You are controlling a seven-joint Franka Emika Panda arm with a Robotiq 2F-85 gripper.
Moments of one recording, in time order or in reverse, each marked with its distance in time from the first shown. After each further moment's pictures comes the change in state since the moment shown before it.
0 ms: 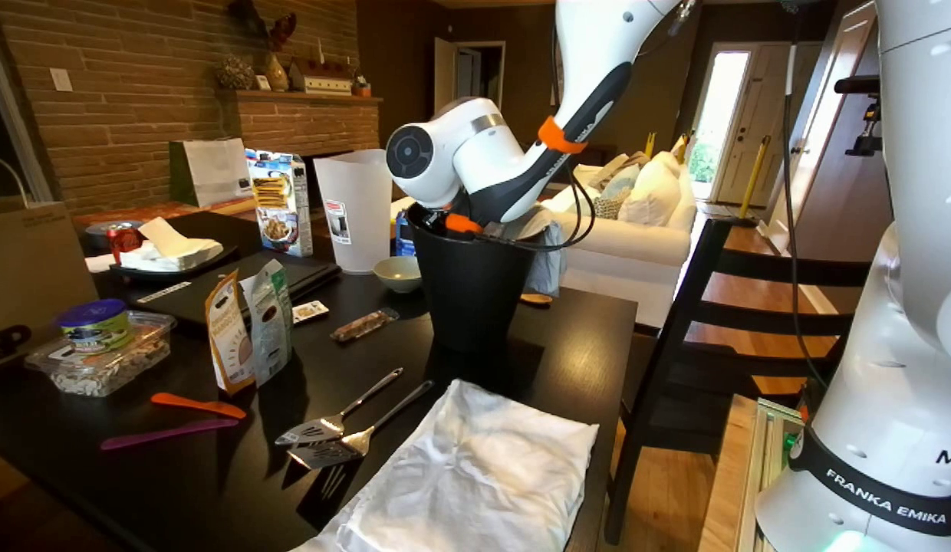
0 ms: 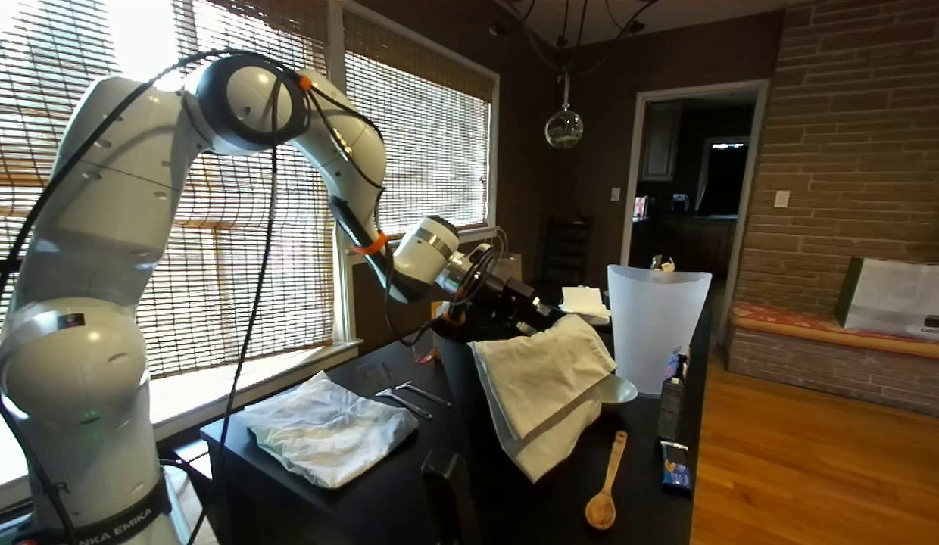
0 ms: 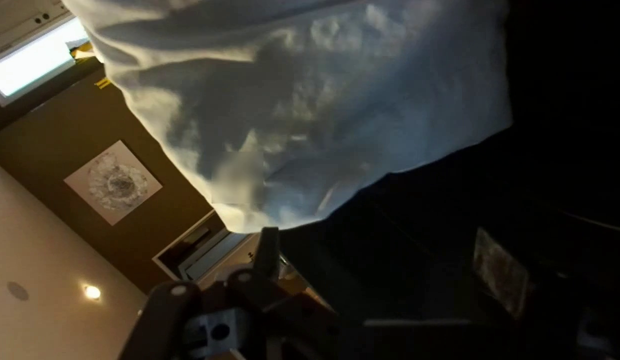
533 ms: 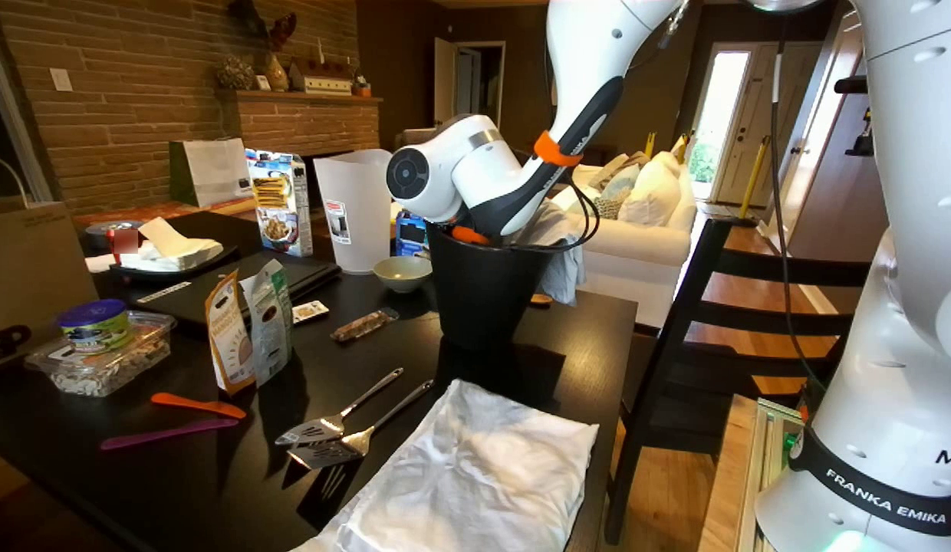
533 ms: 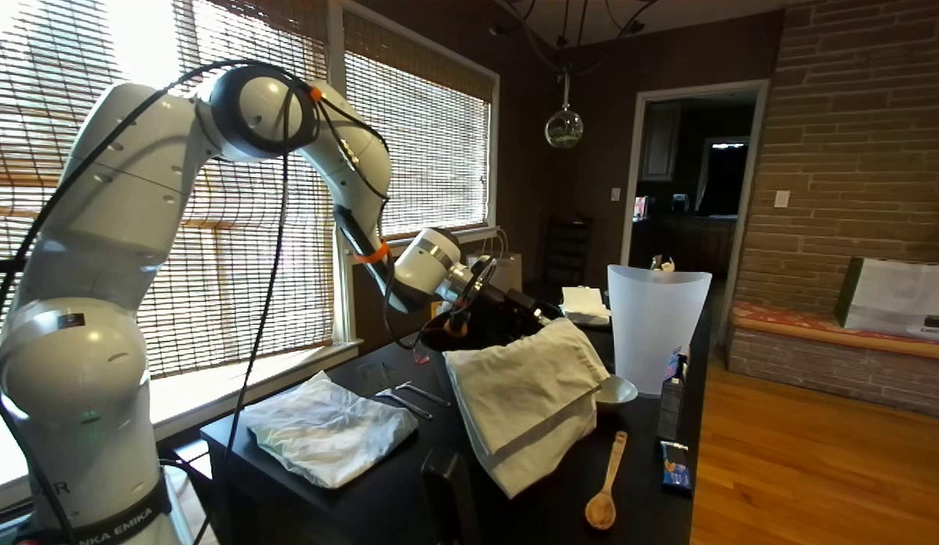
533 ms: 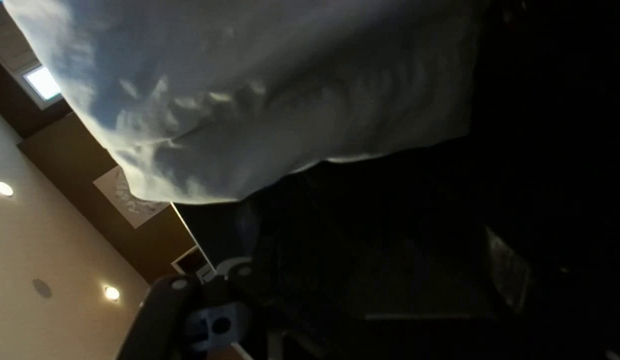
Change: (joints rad) arm -0.003 0.042 0.000 0.002 0.001 -0.075 0.001
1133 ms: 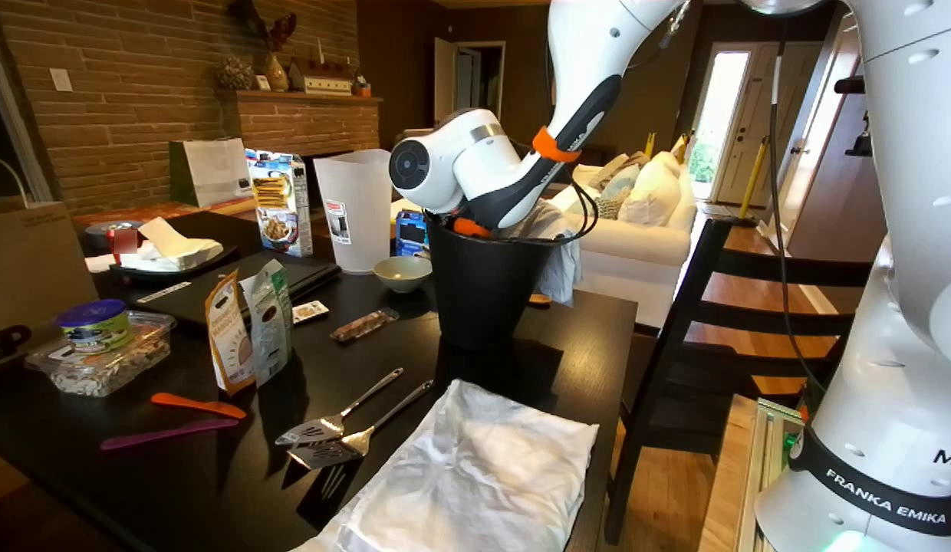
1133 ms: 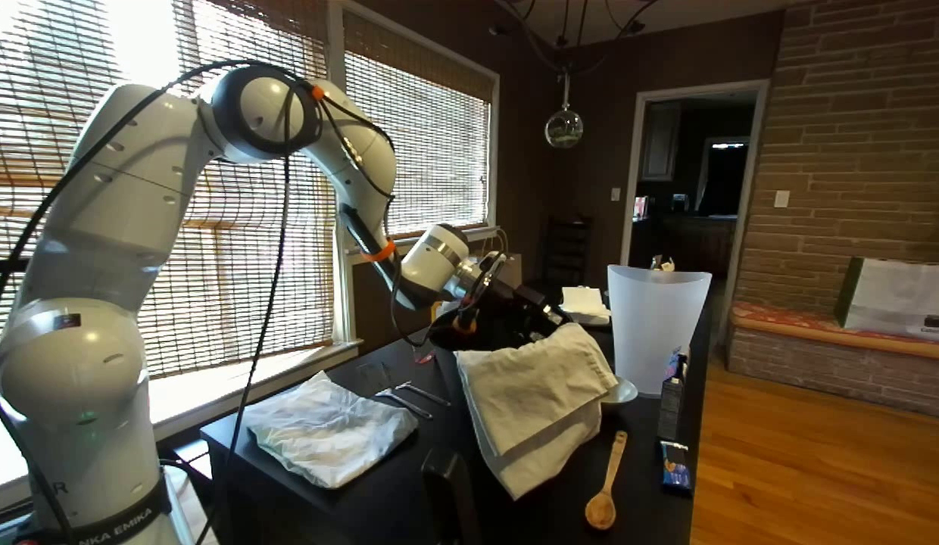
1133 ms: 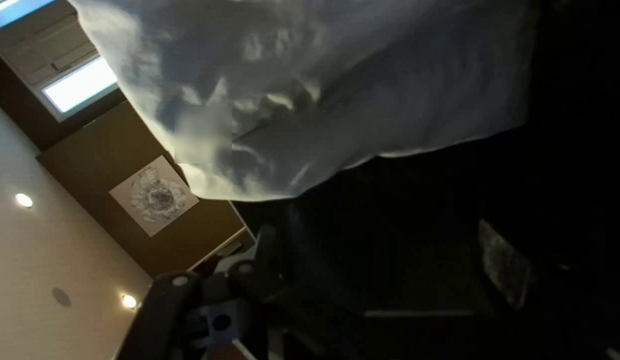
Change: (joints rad) arm -0.027 0.007 0.000 0.037 0.015 -0.010 -0.012
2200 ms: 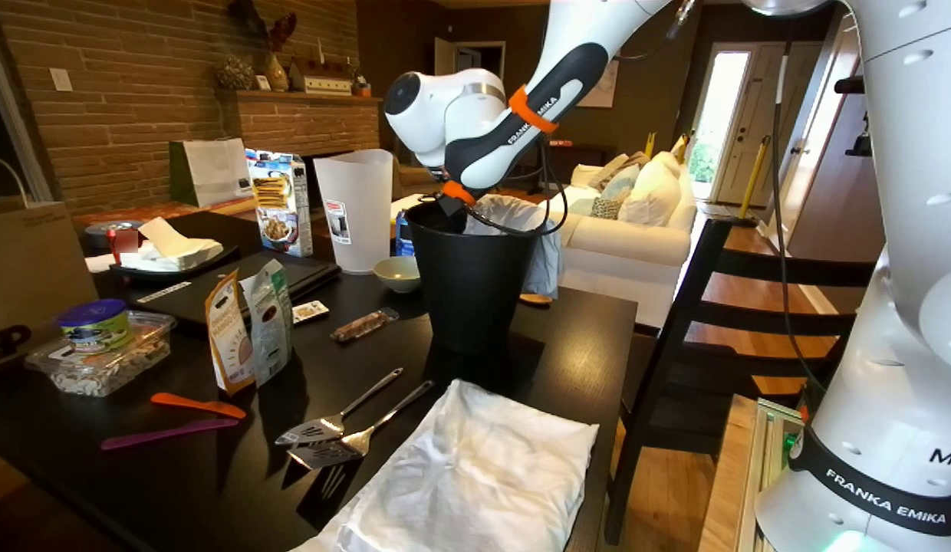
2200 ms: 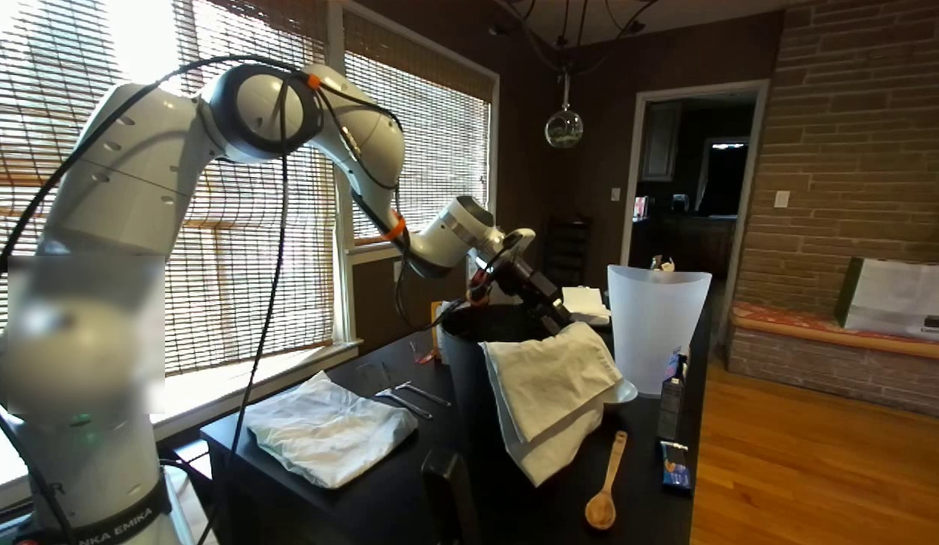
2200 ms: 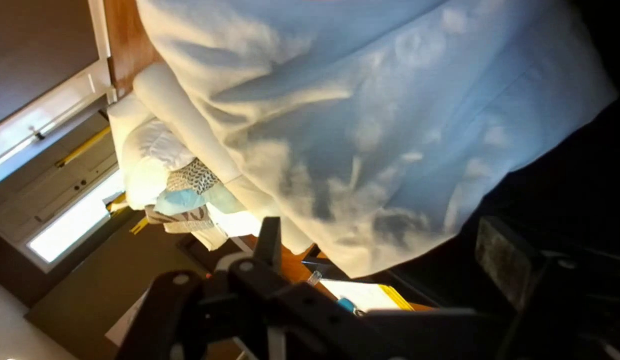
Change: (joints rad) arm -0.047 0.000 -0.008 0.156 0.387 -0.005 -0.131
